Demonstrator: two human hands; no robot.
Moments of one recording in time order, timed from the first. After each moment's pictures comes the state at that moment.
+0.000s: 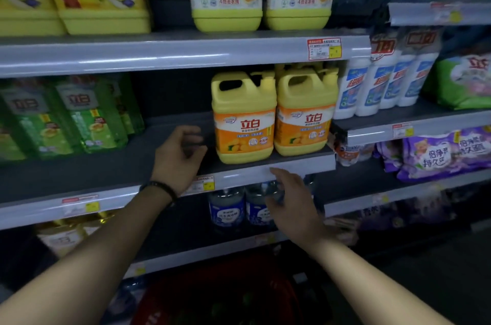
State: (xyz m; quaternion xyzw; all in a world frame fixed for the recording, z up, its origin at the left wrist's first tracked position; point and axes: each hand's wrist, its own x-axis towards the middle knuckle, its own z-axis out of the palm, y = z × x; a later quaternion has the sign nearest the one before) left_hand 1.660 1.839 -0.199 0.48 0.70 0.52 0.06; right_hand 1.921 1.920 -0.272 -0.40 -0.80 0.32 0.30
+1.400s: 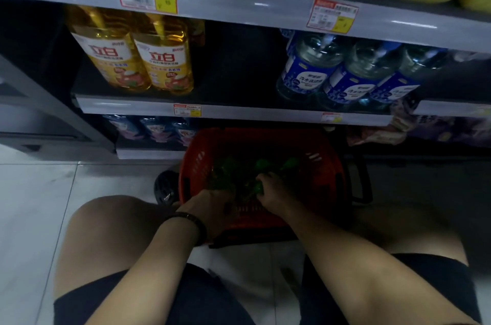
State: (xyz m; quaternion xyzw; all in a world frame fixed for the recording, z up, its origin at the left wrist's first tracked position) left_hand 1.665 1.597 -0.472 0.47 0.75 0.03 0.47; right_hand 1.820 1.769 -0.601 -0.42 -0.82 0.30 -0.27
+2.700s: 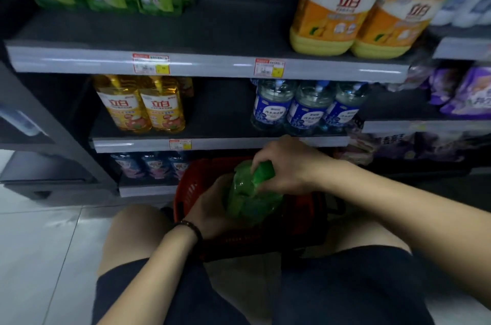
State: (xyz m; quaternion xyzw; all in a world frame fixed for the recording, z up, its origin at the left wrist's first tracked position) left_hand 1.705 1.597 -0.416 0.45 0.72 0.32 0.42; right_hand 1.841 1.762 -0.273 -0.21 -0.95 0.18 -0.15
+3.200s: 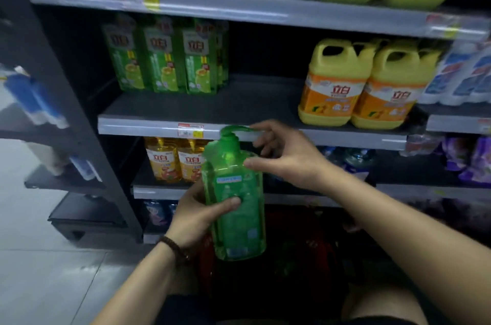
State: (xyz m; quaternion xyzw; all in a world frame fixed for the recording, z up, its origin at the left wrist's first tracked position) left_hand 1.682 1.576 -0.282 0.25 0.60 0.67 0.35; right_hand 1.812 1.767 -0.177 -0.19 -0.87 0.41 0.17
